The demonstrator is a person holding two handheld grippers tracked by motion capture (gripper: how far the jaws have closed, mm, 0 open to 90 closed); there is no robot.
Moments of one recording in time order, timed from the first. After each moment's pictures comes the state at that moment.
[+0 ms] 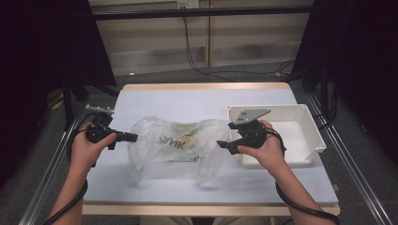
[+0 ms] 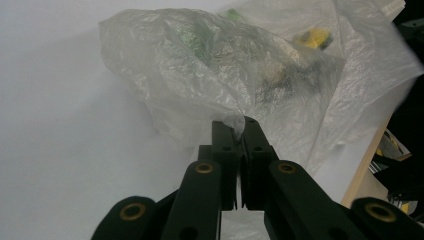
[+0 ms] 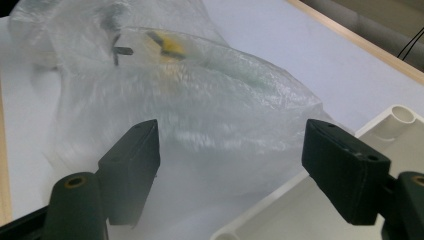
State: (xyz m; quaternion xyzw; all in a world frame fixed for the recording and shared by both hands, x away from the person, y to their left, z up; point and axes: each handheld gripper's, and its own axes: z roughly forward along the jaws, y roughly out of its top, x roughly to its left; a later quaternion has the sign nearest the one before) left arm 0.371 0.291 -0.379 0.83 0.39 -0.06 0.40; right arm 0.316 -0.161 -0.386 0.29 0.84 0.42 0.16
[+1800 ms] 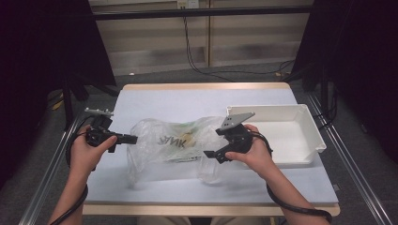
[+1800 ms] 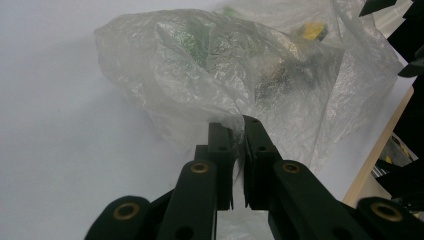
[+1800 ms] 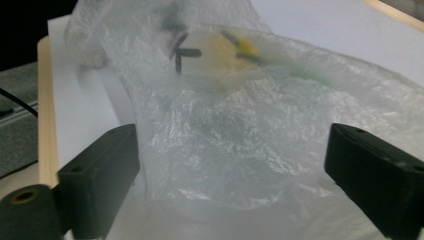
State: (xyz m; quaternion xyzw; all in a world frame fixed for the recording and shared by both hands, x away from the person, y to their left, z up) left arm 0.365 0.287 -0.378 0.82 0.41 -0.05 0.40; right arm 0.313 -0.125 -0.398 0.27 0.85 0.43 0.10
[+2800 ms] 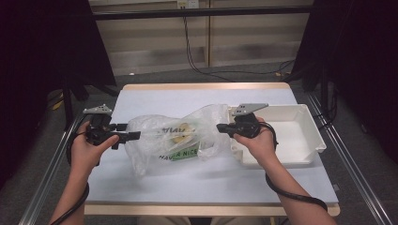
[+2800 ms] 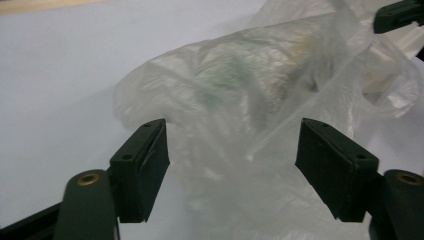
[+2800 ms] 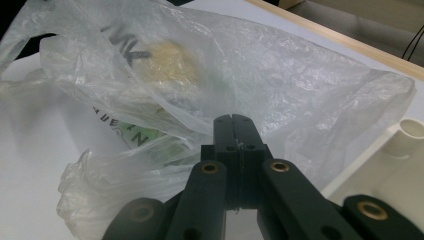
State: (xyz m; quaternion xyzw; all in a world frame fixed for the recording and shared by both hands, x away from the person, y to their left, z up) left arm 0.363 0.281 -0.369 0.82 0.37 0.04 0.44; right arm 0.340 -0.156 -0.394 0.33 0.81 0.46 0.14
